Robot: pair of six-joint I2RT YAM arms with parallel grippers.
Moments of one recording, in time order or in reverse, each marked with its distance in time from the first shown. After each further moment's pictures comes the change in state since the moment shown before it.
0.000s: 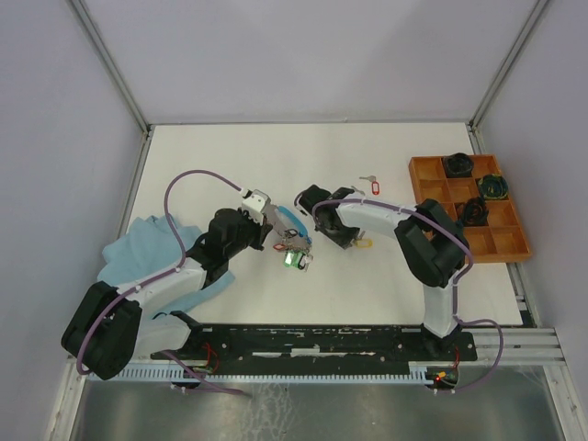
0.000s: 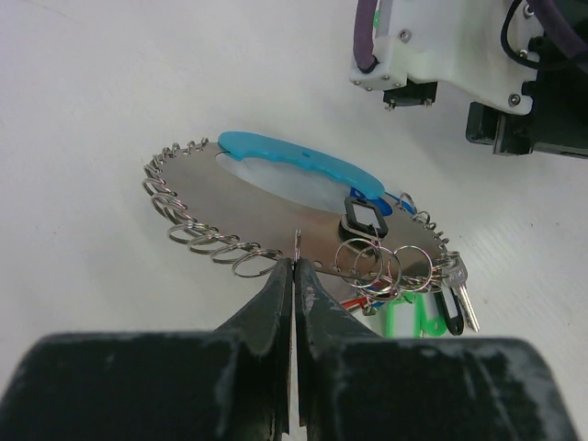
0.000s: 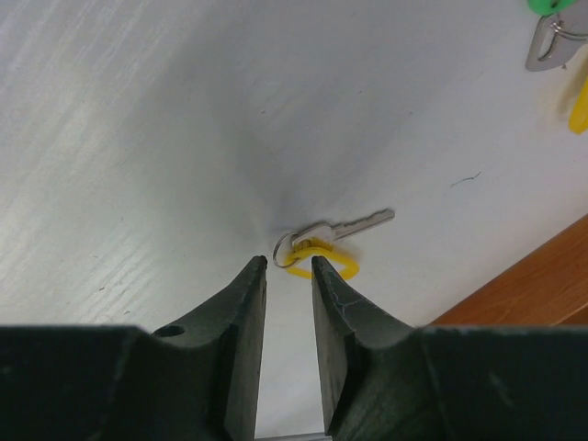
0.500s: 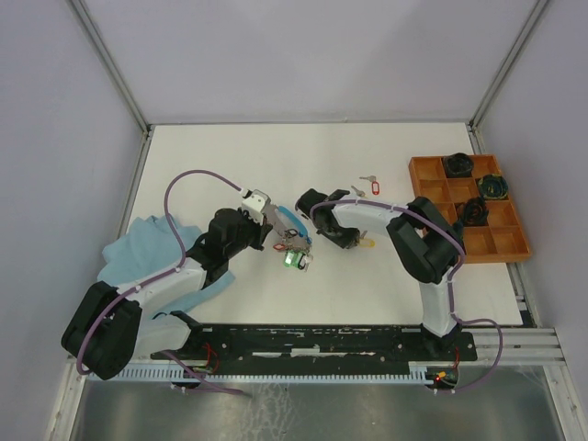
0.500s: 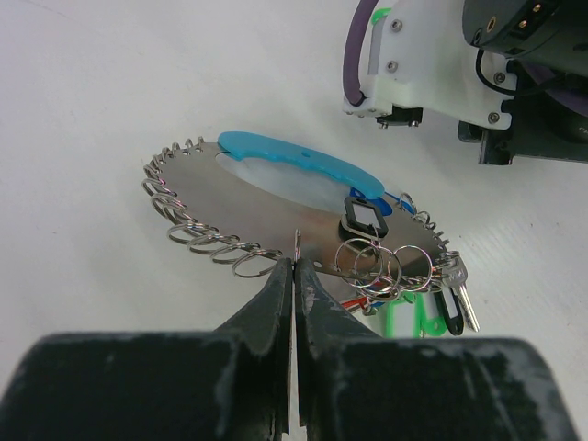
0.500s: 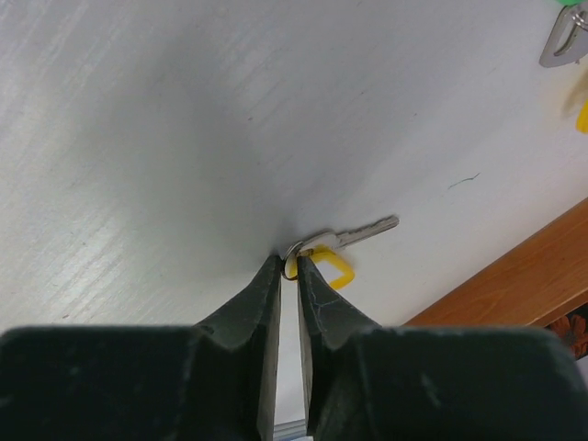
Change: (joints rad) left arm 0.000 0.000 0.000 0.000 0.001 0.000; right arm 0.000 0.061 0.008 -0.016 0.057 -0.018
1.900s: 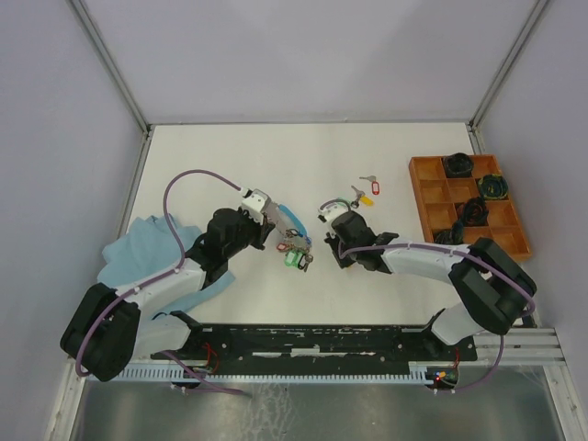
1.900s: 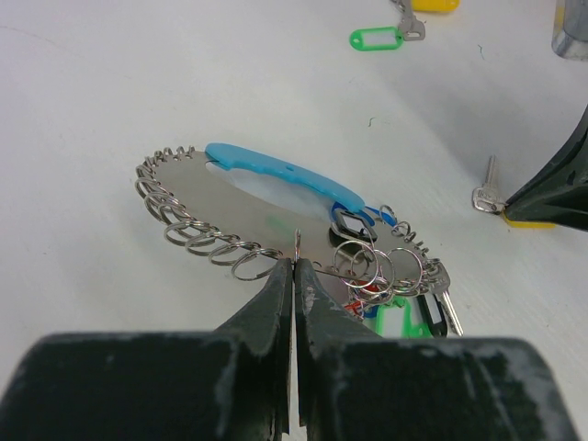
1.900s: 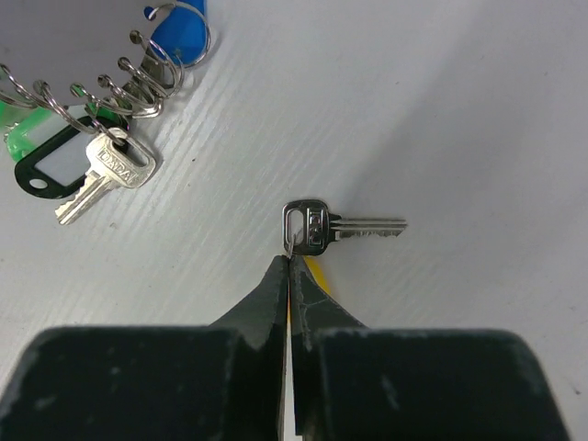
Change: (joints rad) left arm 0.000 -0.011 -0.002 0.029 0.036 0.000; right arm 0.022 -0.495 -0.629 0.746 -0.302 0.272
